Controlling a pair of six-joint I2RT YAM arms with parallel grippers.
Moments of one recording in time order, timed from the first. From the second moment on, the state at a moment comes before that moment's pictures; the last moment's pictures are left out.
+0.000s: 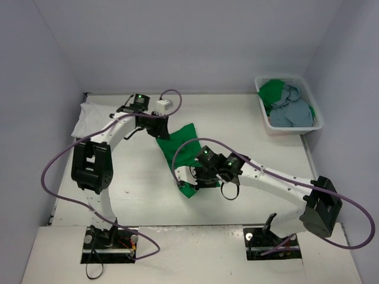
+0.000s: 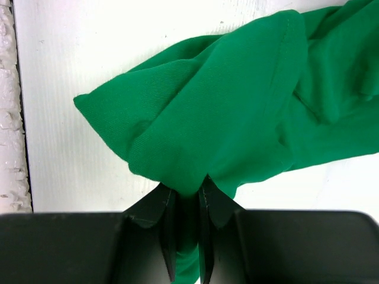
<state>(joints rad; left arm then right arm) -0.26 1.87 1.51 -0.64 0.62 0.19 0.95 1.38 1.00 -0.66 -0.22 -0.76</state>
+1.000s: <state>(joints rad) -0.54 2.15 1.62 -0.71 0.62 0.22 0.77 1.41 1.14 -0.68 -0.25 -0.82</state>
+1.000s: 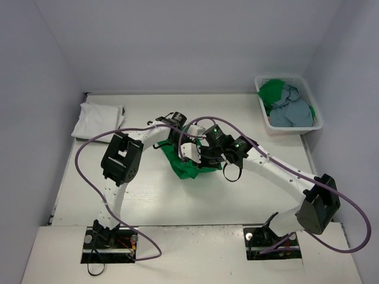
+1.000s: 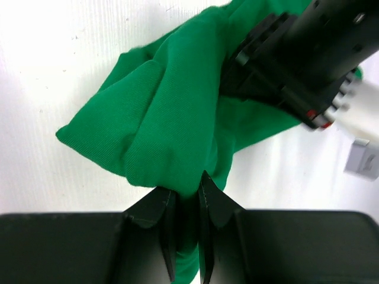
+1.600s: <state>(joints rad) -0.68 2.15 1.63 -0.73 0.60 0.22 0.73 1.52 1.18 -0.68 -0.28 -0.87</state>
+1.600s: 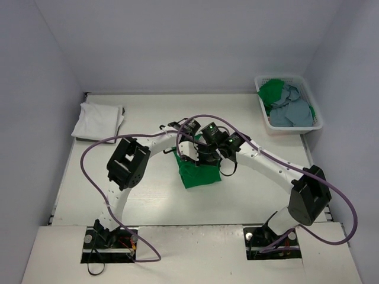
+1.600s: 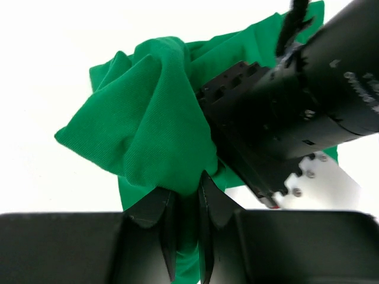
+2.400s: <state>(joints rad) -0.34 1.99 1.76 -0.72 0.35 0.22 0.69 1.67 1.30 -0.68 -0.29 -0.90</state>
